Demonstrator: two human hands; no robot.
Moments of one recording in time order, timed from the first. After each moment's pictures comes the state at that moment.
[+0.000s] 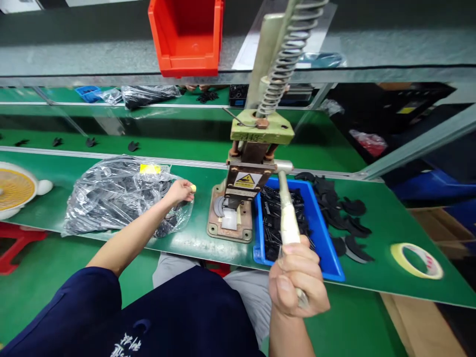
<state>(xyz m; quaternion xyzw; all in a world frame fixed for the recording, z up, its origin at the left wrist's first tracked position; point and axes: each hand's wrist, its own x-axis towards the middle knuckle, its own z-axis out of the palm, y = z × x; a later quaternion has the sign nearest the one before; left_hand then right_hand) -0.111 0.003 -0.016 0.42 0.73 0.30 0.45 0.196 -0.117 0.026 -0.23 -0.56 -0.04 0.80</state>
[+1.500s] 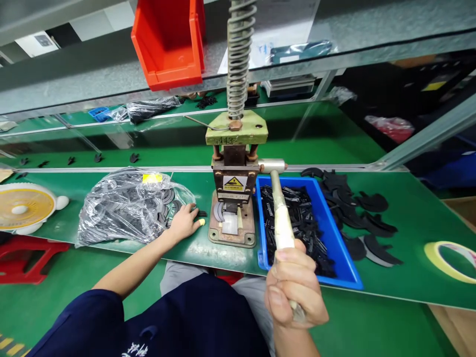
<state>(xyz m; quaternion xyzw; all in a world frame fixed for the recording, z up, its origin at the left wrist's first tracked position) -0.093 -0.073 -0.046 0.76 0.65 0.00 0.06 0.196 -0.122 0.021 -0.25 -0.55 -0.02 0.80</state>
